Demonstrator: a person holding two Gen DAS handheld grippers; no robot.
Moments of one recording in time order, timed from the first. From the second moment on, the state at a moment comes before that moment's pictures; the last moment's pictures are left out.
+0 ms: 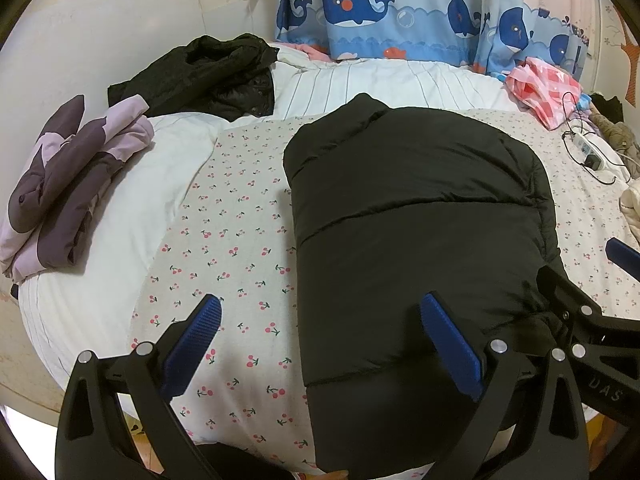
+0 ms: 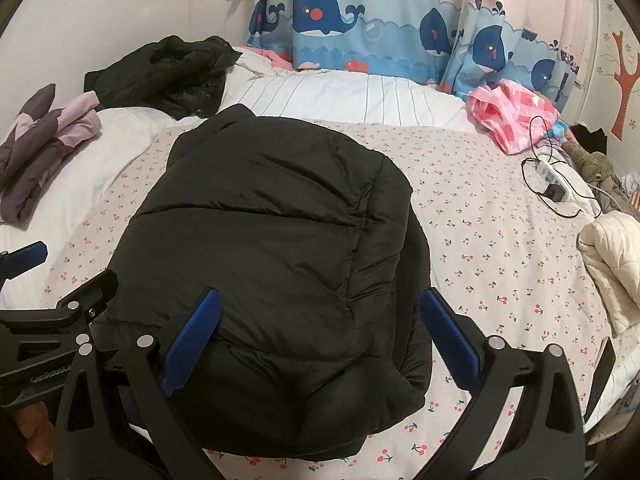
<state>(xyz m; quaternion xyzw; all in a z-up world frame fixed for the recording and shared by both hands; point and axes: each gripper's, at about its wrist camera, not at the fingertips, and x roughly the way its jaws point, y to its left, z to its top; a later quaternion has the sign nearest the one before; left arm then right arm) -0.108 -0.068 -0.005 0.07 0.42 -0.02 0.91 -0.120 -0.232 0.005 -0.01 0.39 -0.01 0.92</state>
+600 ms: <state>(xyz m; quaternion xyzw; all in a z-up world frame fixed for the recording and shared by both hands) -0.103 -0.064 -0.011 0.07 0.42 -0.01 0.91 -0.120 -0.237 -0.004 -0.01 0.40 -0.01 0.92</state>
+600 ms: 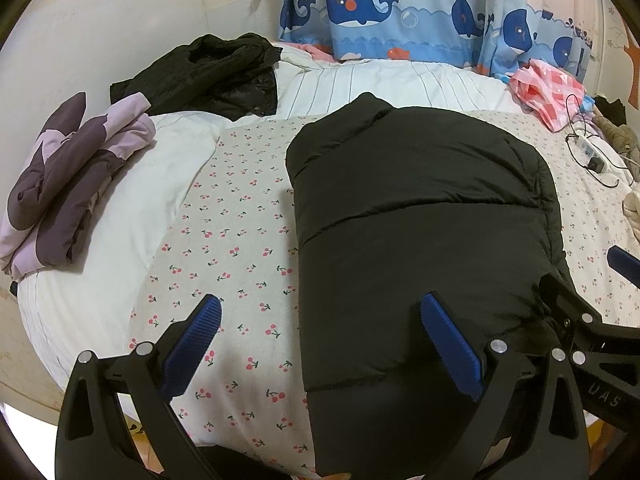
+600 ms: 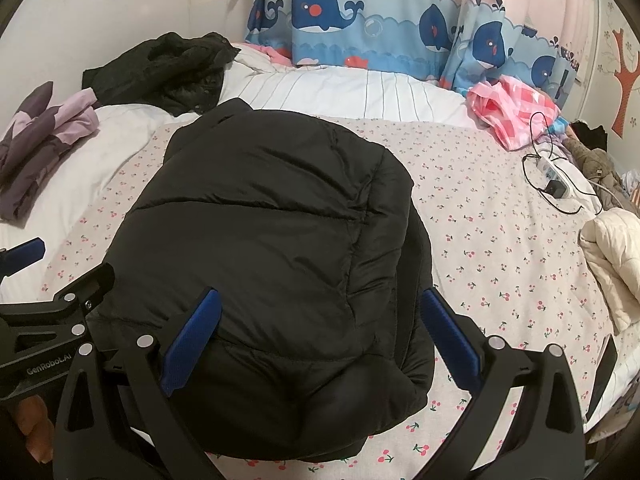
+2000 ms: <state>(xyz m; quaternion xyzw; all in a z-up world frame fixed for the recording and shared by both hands) -0.100 -0.068 -0.015 0.06 0.42 -0.01 0.91 -0.124 -0.244 -0.016 0.01 0.41 -0.01 0.91</state>
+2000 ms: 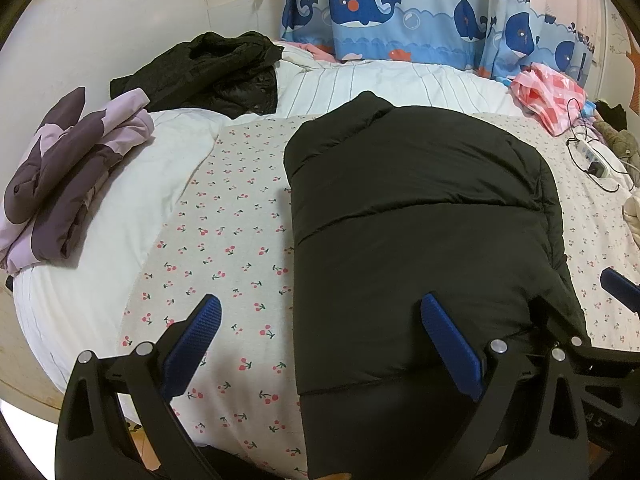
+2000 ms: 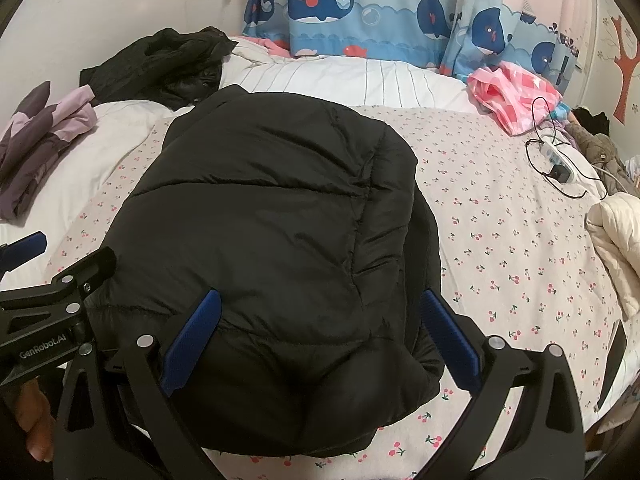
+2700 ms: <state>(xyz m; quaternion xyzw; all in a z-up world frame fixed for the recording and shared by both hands) -0.132 -0.066 0.012 0.06 0.39 -0.01 0.92 -0.157 -0.245 0.012 0.01 0.40 -0.02 0.92</state>
